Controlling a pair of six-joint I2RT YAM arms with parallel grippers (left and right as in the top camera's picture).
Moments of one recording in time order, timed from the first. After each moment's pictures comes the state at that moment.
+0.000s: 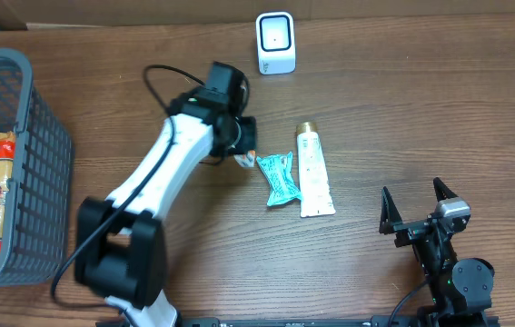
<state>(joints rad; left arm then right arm) -0.34 1.85 1.41 -0.84 0.14 -0.37 0.12 0.01 0.02 -0.03 -0.08 0.07</state>
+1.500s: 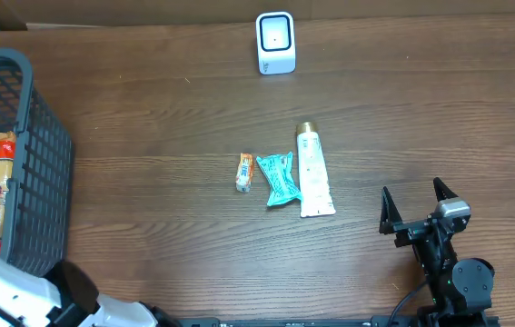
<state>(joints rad) 0.82 1.75 2.61 -1.68 -0.05 -0.23 0.12 0.01 0.02 -0.03 -0.08 0.07</state>
